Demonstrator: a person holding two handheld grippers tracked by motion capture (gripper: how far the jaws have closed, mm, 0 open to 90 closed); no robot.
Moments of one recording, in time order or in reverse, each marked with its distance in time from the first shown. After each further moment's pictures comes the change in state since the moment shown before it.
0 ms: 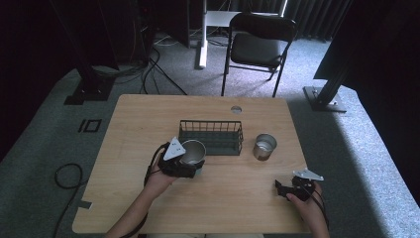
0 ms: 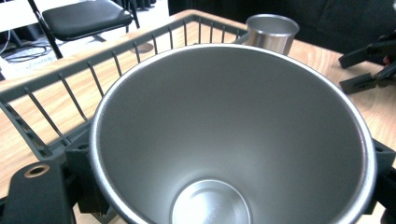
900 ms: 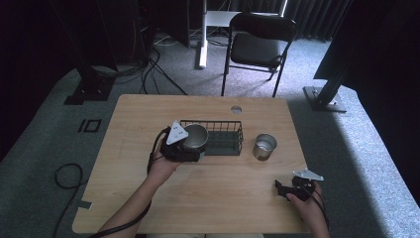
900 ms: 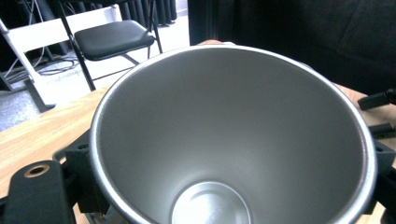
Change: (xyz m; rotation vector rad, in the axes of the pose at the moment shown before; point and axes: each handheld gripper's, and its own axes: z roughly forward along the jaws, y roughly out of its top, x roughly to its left) left arm 0.007 0.054 -0.002 -0.040 0.095 -0.012; right arm 0.000 0.000 0.000 0.000 0.000 0.000
